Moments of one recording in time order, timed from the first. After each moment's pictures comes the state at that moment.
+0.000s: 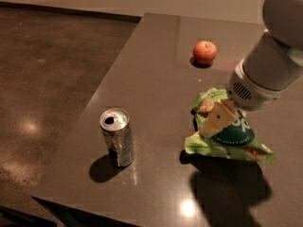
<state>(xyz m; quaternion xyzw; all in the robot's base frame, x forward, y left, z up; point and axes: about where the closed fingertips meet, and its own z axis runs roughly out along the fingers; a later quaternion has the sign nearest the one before) 0.432 -0.181 0.879 -0.29 0.95 0.03 0.12</state>
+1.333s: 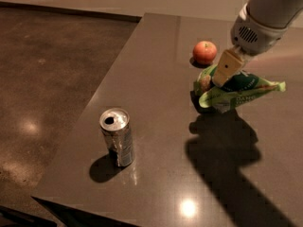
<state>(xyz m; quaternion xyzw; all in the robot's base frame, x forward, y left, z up) 0.520 -0.200 0.945 -0.34 0.93 0.00 0.15</state>
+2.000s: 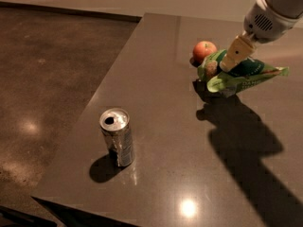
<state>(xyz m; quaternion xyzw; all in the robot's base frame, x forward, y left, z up) 0.561 -0.224 0.959 -0.36 0.91 0.01 0.20</state>
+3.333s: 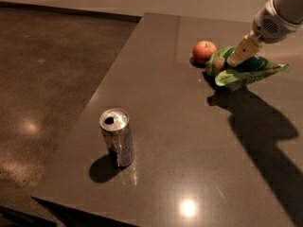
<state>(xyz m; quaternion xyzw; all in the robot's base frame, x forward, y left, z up) 0.606 -0.263 0.941 -0.35 0.90 0.02 0.24</state>
